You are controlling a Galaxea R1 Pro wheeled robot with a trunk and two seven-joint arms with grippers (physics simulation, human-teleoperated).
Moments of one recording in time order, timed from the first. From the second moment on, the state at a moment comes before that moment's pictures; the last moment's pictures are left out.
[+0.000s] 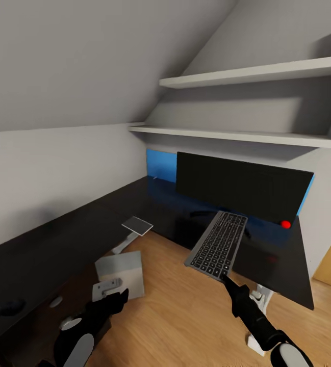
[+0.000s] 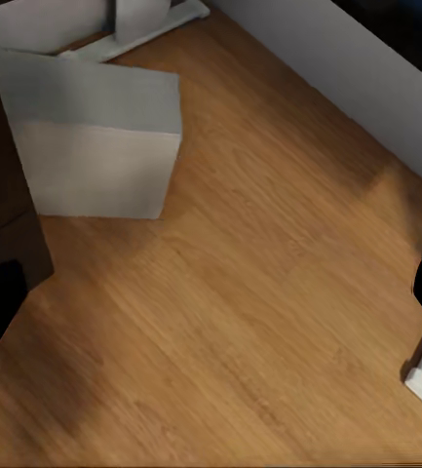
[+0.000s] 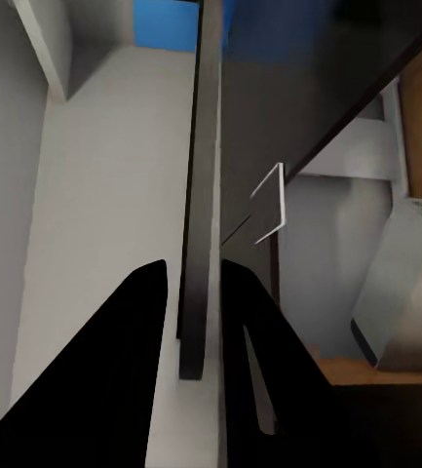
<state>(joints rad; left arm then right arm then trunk) -0.11 0.10 -0.33 -1.62 0.66 0.52 0.55 -0.02 -0.10 0.03 -1.44 -1.51 0.28 0.12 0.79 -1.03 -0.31</state>
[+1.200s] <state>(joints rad) -0.11 0.10 -0.34 -1.62 0.66 0.52 0.55 -0.02 -0.11 0.01 -1.42 -1.58 0.29 0.12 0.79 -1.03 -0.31</state>
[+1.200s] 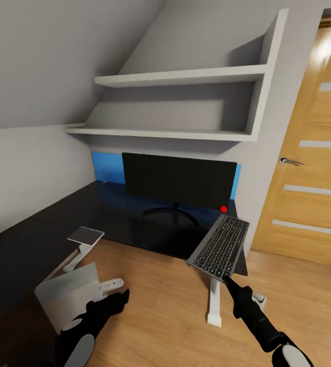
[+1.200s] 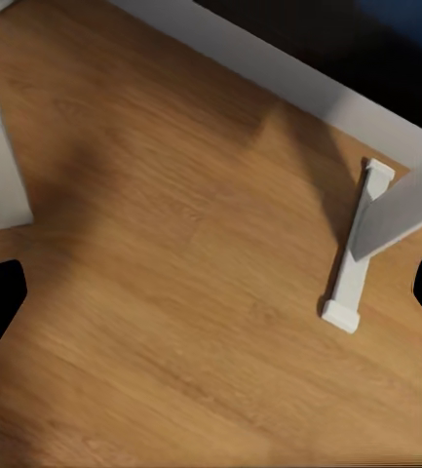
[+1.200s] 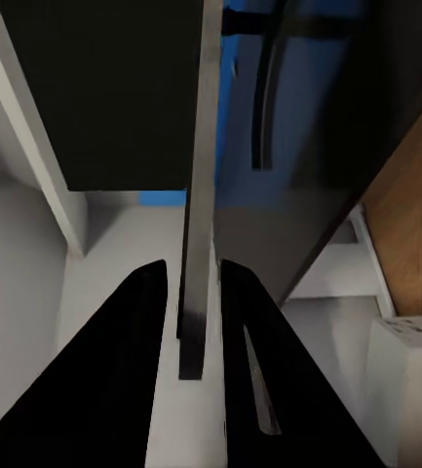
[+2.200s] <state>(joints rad) -0.11 0.10 -0.34 -1.62 0.66 0.52 0.55 -0.02 -0.11 0.02 -1.40 -1.58 0.28 0.13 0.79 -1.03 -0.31</state>
